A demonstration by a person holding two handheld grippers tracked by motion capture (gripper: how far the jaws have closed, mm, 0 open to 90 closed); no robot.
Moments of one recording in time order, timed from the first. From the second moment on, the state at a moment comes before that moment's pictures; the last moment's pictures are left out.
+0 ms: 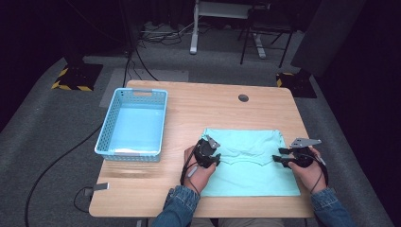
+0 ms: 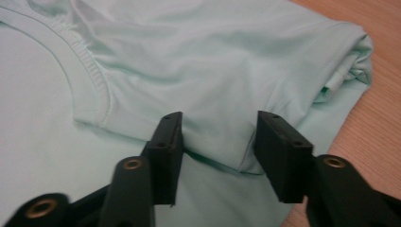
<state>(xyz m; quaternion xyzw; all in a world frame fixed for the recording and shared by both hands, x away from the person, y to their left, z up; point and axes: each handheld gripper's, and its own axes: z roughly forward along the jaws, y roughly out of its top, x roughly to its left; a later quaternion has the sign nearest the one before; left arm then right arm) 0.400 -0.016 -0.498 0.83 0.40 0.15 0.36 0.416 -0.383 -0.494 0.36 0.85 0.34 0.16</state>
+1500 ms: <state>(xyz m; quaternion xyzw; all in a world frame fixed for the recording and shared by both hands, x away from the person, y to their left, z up) 0.354 -0.010 -0.468 0.84 0.36 0.18 0.37 0.360 -0.384 -0.456 0.32 0.85 0.38 0.19</state>
